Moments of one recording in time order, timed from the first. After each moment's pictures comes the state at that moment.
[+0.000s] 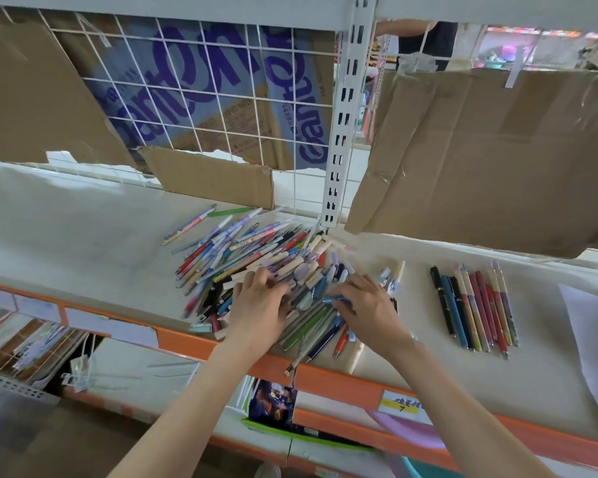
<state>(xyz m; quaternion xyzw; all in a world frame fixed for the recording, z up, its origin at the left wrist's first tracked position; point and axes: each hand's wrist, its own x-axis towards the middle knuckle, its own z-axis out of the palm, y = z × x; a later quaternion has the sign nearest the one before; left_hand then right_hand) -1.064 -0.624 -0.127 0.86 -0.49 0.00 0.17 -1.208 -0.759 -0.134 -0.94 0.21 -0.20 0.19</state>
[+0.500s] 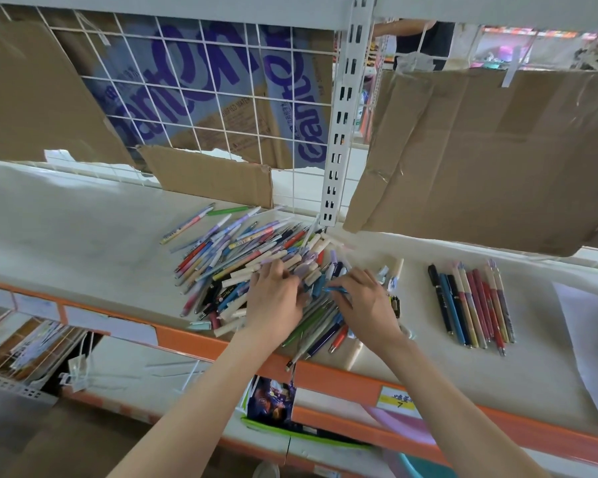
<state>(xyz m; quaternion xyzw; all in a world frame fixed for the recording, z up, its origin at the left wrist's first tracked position) -1.073 -0.650 -0.127 0.86 -0.49 0.01 0.14 -1.204 -0.752 -0.131 -0.92 0.26 -0.22 0.19</state>
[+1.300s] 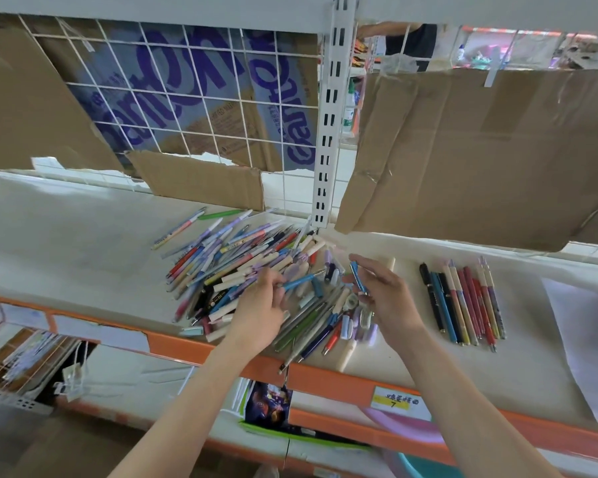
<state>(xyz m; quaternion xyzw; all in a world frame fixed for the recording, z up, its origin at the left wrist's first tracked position) -1.074 -0.632 -0.115 0.82 -0.42 -0.18 0.34 -1.220 -0.764 -0.104 -0.56 0.39 -0.28 0.67</state>
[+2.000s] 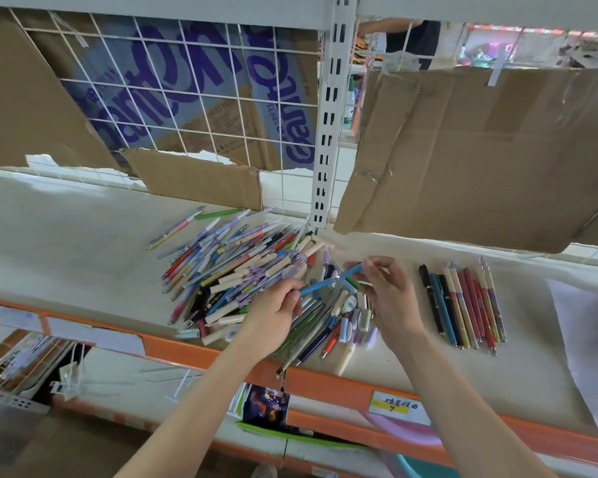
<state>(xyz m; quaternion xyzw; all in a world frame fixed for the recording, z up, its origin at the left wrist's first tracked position) -1.087 -0.638 -0.112 0.77 -0.44 -0.24 0.40 -1.215 -0.767 -0.106 -0.51 0.37 -0.37 0.68</state>
